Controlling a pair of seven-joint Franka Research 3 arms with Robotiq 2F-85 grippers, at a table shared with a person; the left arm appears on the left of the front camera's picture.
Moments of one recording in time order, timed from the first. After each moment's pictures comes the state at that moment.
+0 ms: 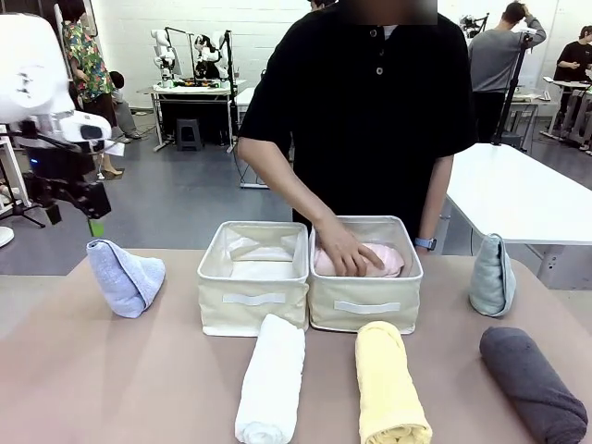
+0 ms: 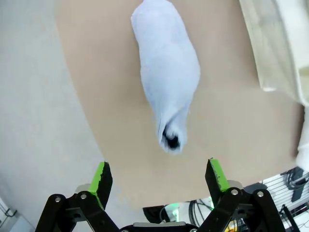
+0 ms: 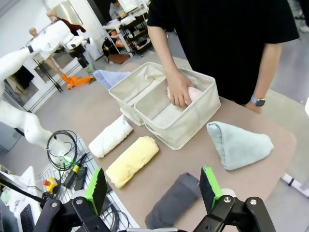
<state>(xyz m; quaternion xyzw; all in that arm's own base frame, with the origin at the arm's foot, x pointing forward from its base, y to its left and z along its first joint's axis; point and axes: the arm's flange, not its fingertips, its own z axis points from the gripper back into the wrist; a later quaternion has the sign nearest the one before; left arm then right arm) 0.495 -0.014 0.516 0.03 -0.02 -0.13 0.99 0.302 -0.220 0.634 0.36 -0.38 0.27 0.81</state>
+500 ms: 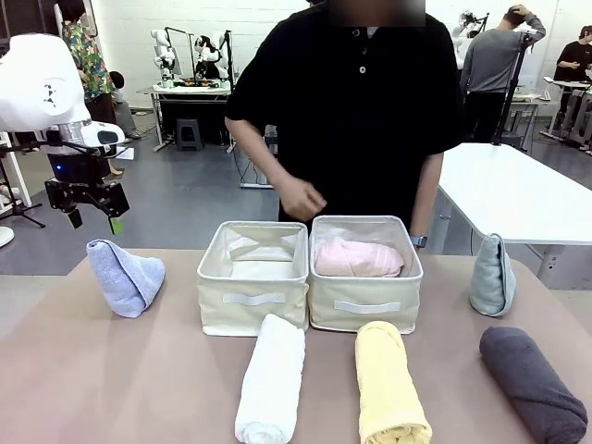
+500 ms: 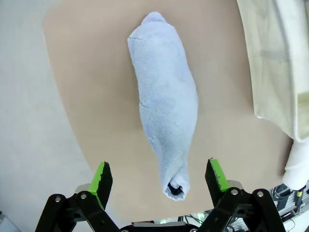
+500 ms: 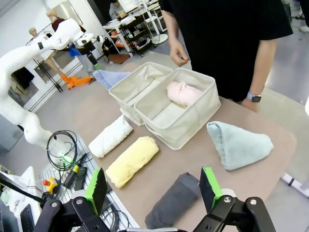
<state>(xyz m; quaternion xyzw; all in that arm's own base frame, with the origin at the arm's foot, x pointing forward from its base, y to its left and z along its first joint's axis) 0.541 -0.003 0.494 -0.01 -0.02 -0.11 0.99 0.302 -0.220 0.634 0.36 -0.38 0.27 0.81</state>
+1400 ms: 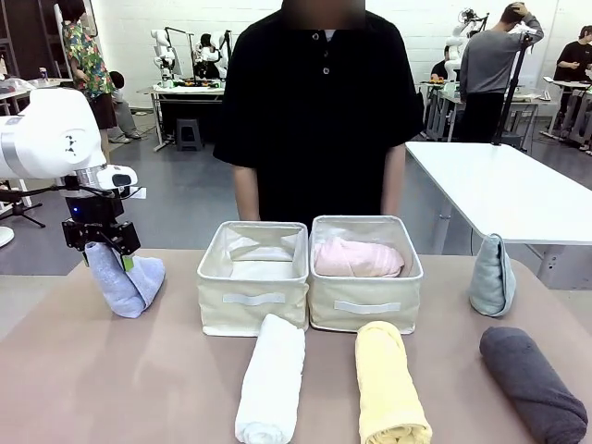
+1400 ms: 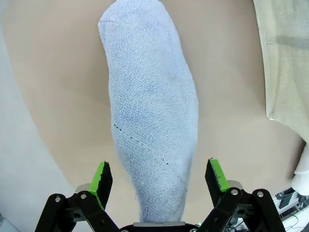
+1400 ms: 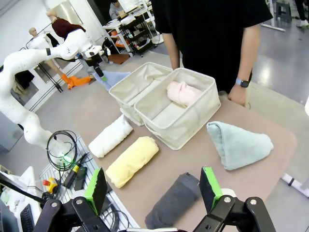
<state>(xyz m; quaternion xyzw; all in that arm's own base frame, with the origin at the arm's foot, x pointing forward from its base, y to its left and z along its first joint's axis) 0.537 -0.014 0.416 -0.02 0.01 -0.12 0.99 0.302 -0.220 0.634 0.36 -0.38 0.27 0.81</state>
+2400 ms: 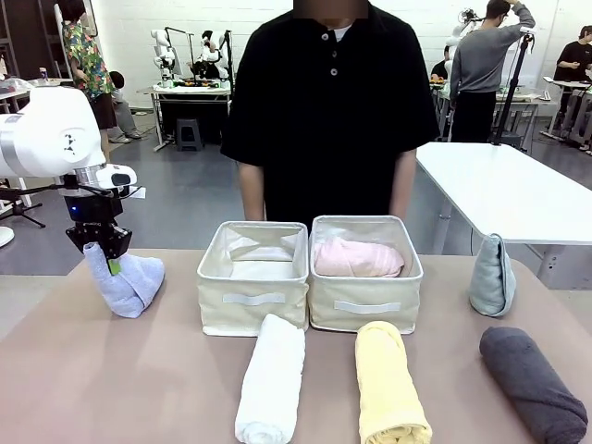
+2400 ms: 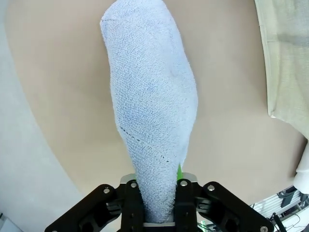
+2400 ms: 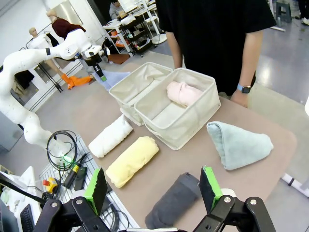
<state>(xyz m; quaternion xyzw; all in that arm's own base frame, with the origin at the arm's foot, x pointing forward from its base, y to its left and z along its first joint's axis) 0.536 -0.013 0.419 -0.02 0.01 -0.12 0.99 0.302 -0.220 0.634 0.36 -0.38 0.27 0.81</state>
